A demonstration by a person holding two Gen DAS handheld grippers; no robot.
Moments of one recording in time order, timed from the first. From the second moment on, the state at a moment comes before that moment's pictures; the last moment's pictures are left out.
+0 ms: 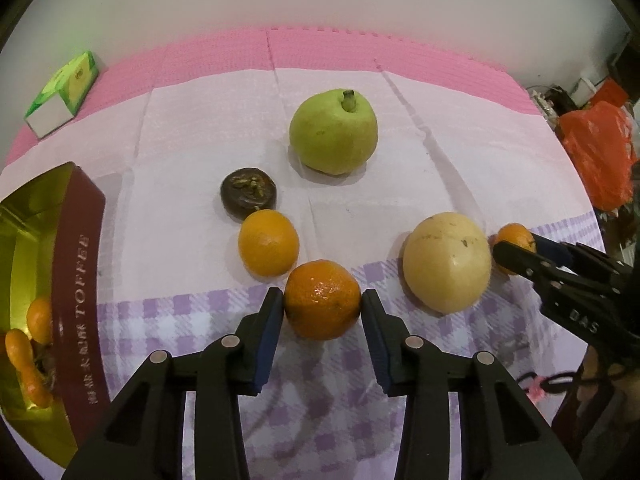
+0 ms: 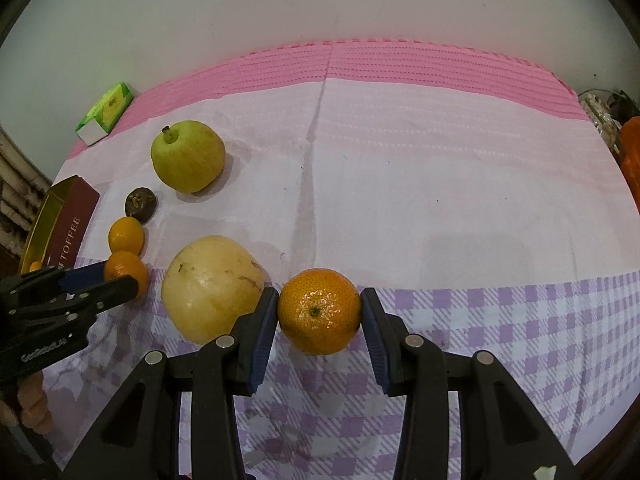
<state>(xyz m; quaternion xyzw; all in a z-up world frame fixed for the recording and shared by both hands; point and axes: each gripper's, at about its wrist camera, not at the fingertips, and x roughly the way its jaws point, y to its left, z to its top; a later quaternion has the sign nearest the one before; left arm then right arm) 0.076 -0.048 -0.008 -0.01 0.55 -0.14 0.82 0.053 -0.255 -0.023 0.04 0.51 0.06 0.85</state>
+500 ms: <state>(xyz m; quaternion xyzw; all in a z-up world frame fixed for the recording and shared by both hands) 0.046 0.027 0.026 -0.04 0.54 -0.09 0.84 0.054 -0.247 -0.031 0.02 0.52 0.05 0.85</state>
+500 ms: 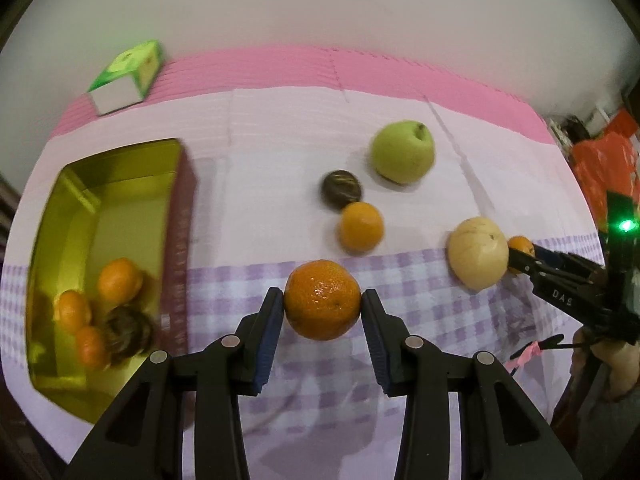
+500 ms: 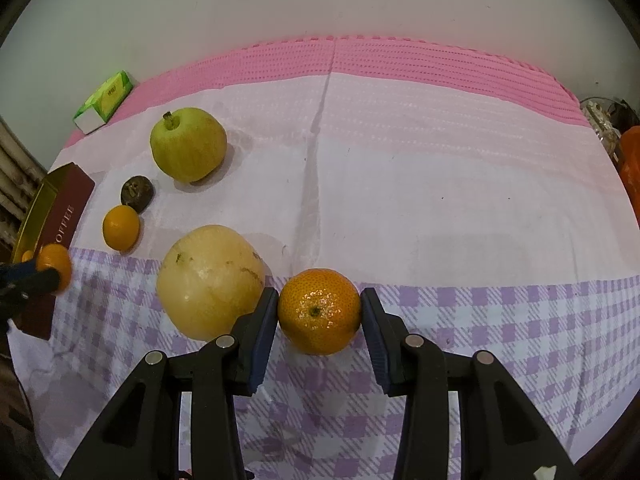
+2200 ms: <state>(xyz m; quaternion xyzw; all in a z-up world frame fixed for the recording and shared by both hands) 0.012 0.148 -0.005 -0.08 0.56 0.03 0.82 0.055 -0.242 -0.036 0.00 0.53 0.04 0.85</state>
